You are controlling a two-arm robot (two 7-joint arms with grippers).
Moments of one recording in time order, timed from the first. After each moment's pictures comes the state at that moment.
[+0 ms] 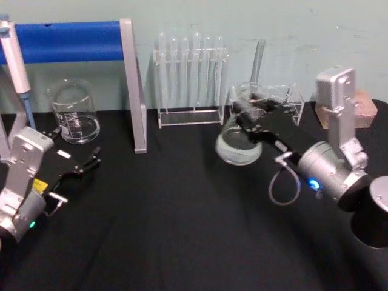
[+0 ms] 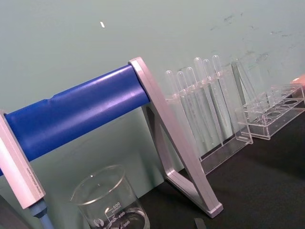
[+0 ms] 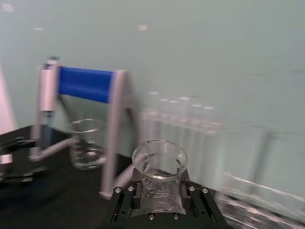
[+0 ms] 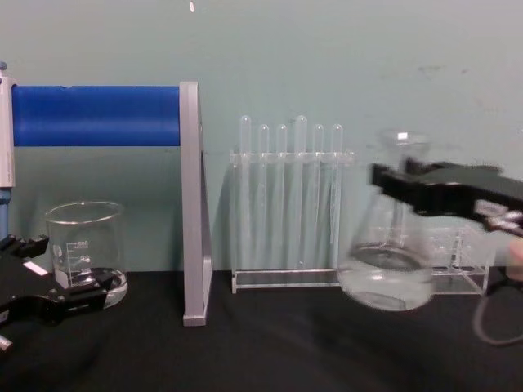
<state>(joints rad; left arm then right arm) -0.20 0.60 0.45 -1.41 -0.25 -0.12 0.03 0.22 0.31 -0.30 -1.58 0.33 0.08 0.27</state>
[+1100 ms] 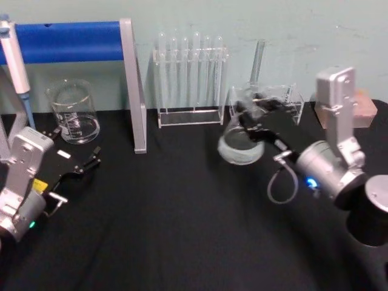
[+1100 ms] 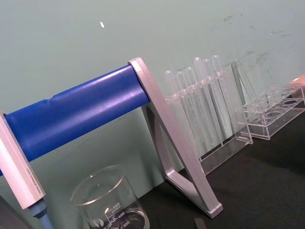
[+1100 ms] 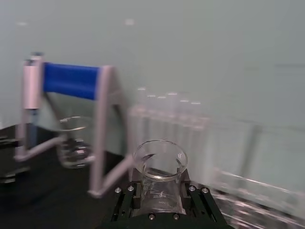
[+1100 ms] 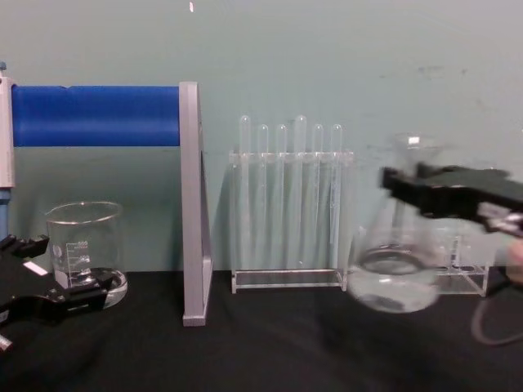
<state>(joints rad) -0.20 0.60 0.45 -1.41 -0.25 -0.12 0.03 0.21 0.26 -0.25 -1.57 0.27 0.10 0.28</state>
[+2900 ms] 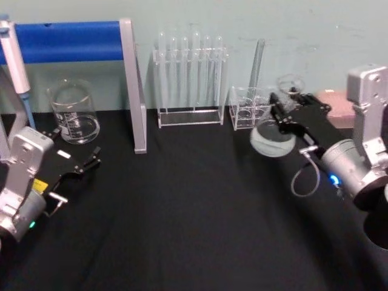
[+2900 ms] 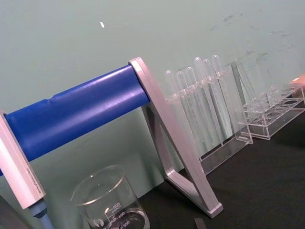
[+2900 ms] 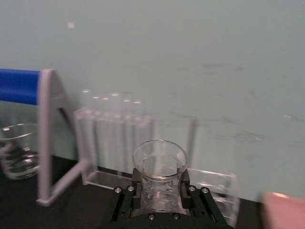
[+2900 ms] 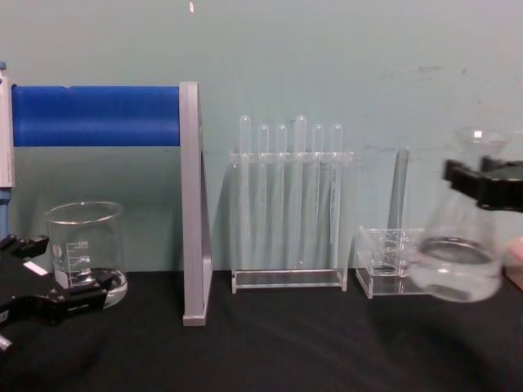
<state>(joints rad) -0.20 0.60 0.45 -1.41 -0.25 -0.12 0.03 0.17 0.25 -0.17 -1.59 0.24 0.10 0.17</state>
